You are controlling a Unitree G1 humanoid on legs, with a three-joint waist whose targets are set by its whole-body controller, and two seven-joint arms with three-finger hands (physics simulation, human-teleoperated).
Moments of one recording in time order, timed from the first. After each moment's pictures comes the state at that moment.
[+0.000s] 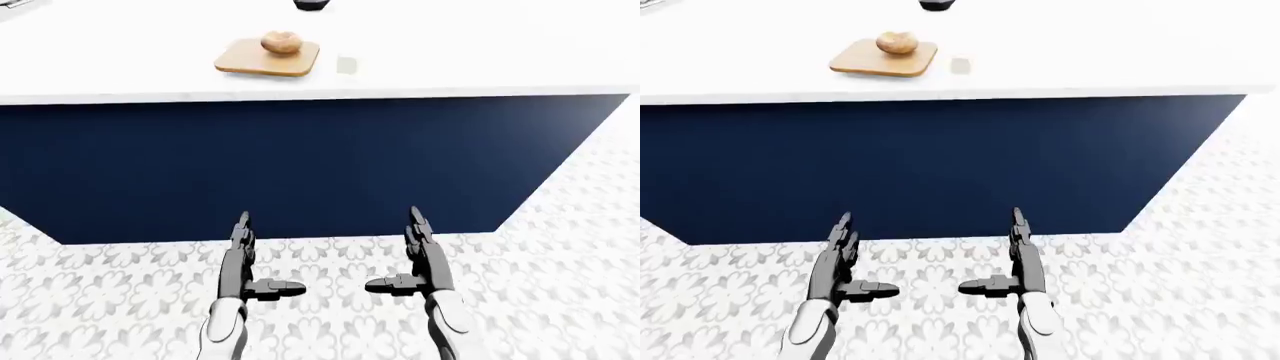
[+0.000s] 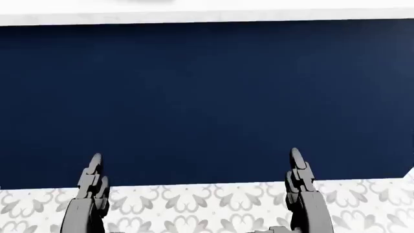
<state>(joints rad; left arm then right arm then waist) 0.03 0.02 0.04 0.09 -0.01 0.06 -0.04 0.03 -0.01 -0.04 0.09 0.01 0.06 0.04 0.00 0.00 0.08</state>
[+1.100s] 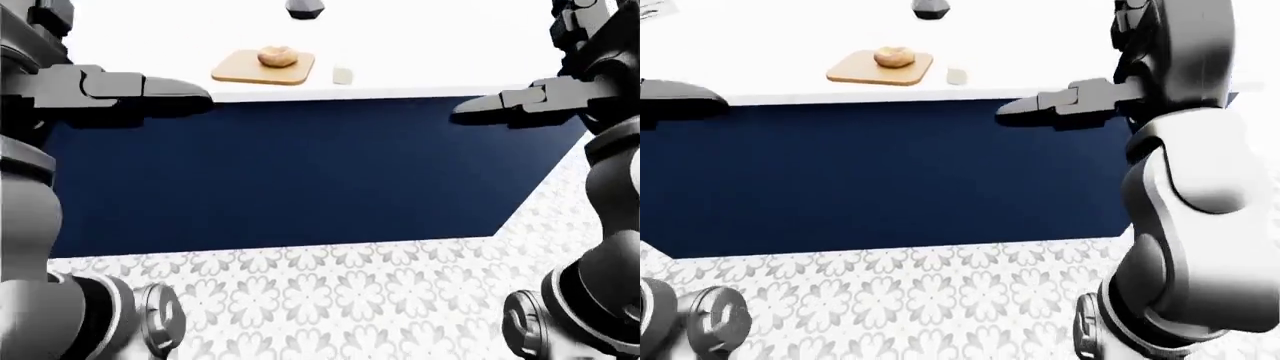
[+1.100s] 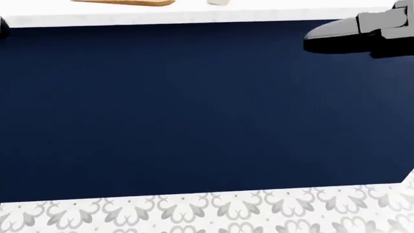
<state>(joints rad) -0.93 0.42 0.43 -0.88 -0.22 1.30 -0.01 -0.84 -0.41 -0.26 -0.76 0.04 1.13 0.07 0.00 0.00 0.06</state>
